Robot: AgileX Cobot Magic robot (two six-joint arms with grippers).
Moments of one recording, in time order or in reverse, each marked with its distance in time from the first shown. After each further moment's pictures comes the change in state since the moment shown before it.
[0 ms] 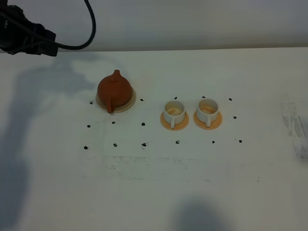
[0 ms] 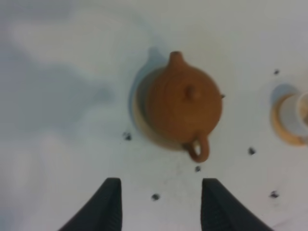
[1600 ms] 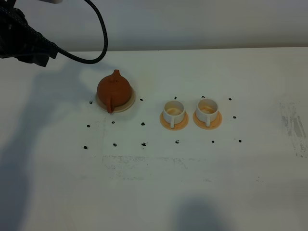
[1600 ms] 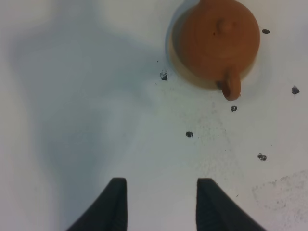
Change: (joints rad) left arm -0.132 -0.089 0.000 0.321 0.123 -0.223; right arm -0.020 -0.729 0.730 -0.009 0.032 0.076
